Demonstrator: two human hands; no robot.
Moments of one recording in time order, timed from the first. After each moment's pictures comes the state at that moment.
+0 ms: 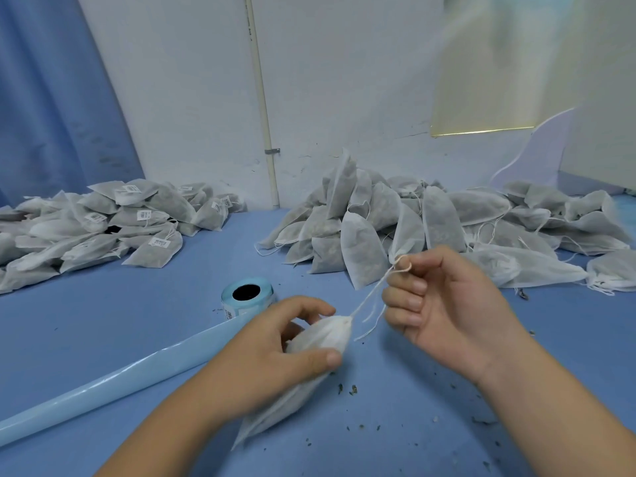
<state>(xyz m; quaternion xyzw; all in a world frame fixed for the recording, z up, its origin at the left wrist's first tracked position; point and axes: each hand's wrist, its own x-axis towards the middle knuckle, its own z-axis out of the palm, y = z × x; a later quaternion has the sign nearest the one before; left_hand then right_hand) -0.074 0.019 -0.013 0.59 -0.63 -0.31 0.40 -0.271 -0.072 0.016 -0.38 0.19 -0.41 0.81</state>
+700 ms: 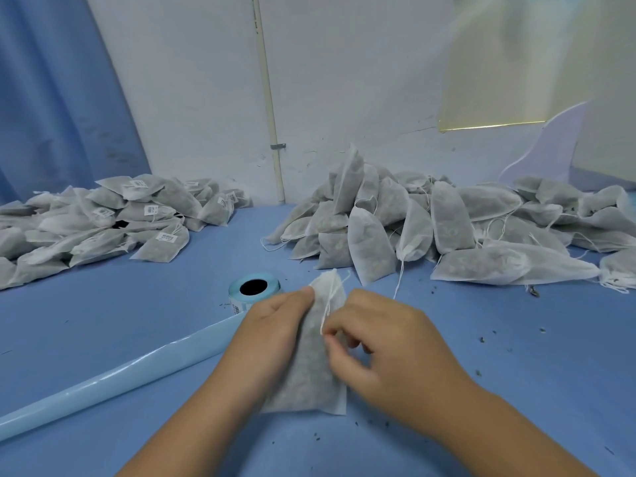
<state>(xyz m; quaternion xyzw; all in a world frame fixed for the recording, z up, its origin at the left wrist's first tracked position) -0.087 0.008 -0.015 0.66 -0.41 -0.33 0.54 -0.238 -0.032 -0.017 -0.88 0.20 -0.43 0.03</state>
